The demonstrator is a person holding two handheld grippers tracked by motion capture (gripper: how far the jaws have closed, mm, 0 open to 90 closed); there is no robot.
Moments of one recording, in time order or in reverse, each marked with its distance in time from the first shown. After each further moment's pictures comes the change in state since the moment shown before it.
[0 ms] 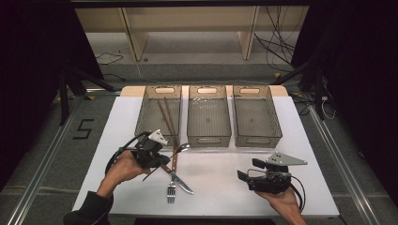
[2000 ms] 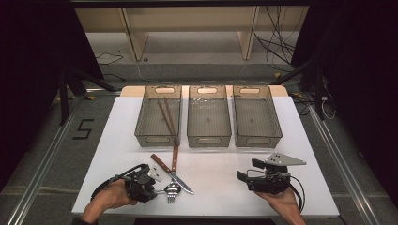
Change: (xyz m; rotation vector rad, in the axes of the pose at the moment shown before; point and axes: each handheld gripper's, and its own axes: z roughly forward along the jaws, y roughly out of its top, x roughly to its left) left arm -0.032 -0.083 0.026 0.288 0.000 0.170; right arm 0.000 0.000 0.002 0.006 -0.003 -0.007
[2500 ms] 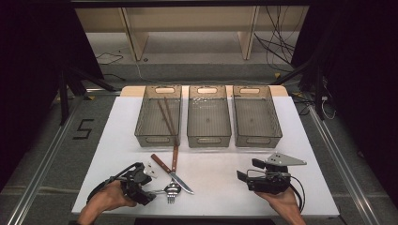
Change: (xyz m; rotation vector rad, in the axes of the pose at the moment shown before) left arm 0.003 -0.008 -0.003 -0.026 0.043 -0.087; right arm 0.000 0.000 -0.001 -0.005 -0.002 0.001
